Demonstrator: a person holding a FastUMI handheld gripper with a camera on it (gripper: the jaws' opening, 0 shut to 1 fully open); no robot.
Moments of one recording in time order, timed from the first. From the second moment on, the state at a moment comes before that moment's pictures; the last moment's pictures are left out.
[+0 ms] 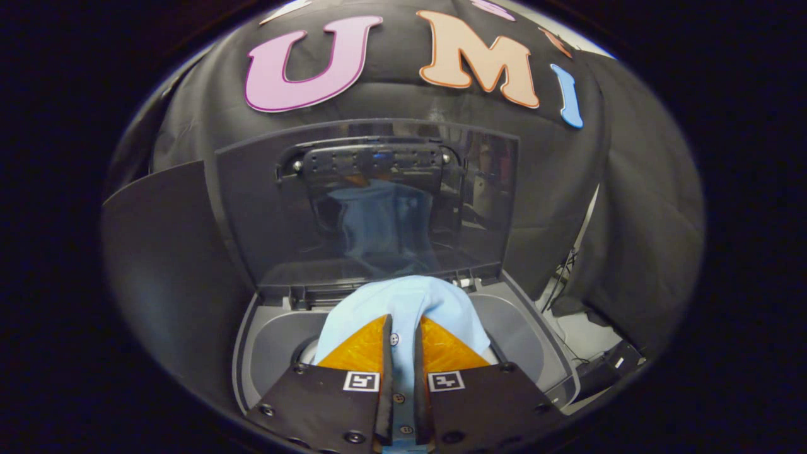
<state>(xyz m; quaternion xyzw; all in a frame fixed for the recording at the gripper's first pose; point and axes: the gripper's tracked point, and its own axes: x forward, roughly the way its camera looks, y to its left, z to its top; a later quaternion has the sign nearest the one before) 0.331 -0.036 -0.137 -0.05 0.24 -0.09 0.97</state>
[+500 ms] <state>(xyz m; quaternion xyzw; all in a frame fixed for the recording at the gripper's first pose) 0.326 -0.044 -0.166 -0.05 0.26 -0.08 0.96</state>
